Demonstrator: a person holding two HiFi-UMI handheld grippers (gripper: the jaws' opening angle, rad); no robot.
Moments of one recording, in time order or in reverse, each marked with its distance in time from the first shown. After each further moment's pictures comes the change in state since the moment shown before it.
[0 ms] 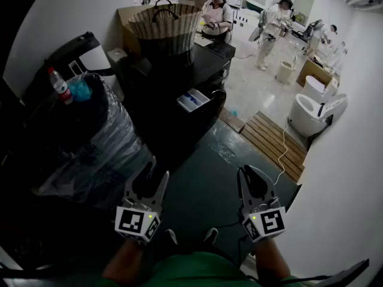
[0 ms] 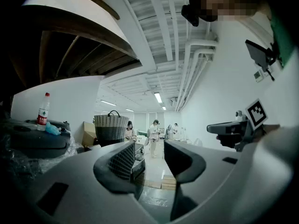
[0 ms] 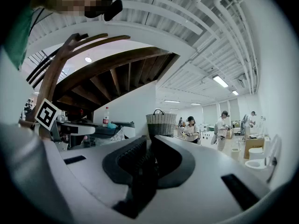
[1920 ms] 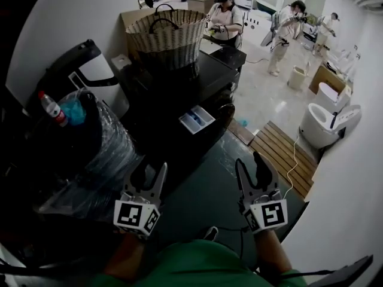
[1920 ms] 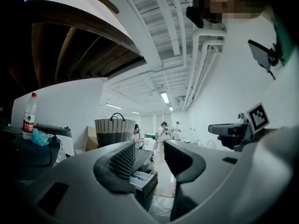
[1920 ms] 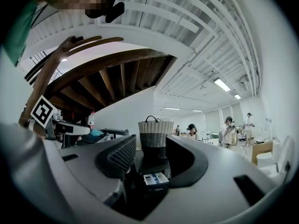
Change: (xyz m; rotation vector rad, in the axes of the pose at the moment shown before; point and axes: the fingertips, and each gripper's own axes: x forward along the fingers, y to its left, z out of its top) left arm 0.149 0.059 0.028 0.038 -0.035 0.101; right arm 0.153 -0.102 0.018 -0.003 -0.104 0.023
